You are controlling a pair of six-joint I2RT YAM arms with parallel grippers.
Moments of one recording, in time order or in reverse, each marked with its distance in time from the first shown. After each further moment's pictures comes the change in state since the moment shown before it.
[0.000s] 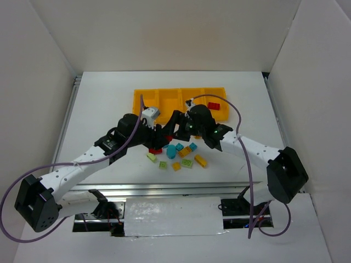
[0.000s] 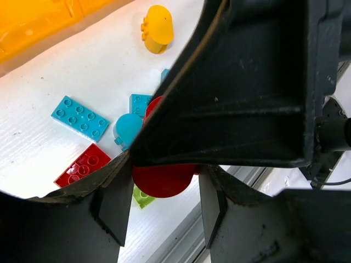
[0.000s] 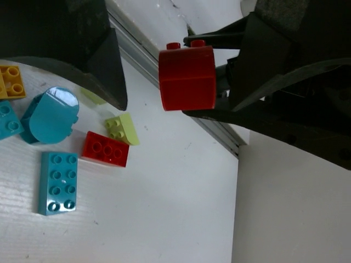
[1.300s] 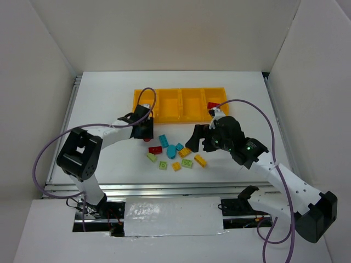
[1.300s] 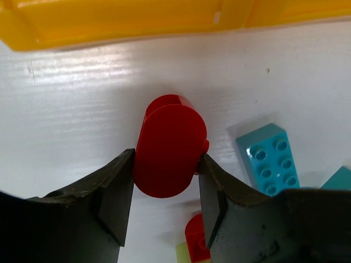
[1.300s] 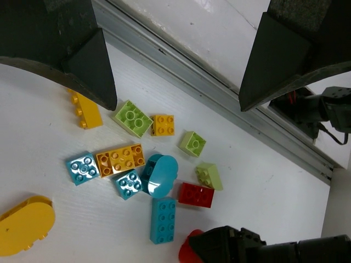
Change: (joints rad) left arm 0.187 0.599 0.229 -0.136 -0.380 -0.110; right arm -0.057 -0.473 -0.134 -0.441 0.152 -0.373
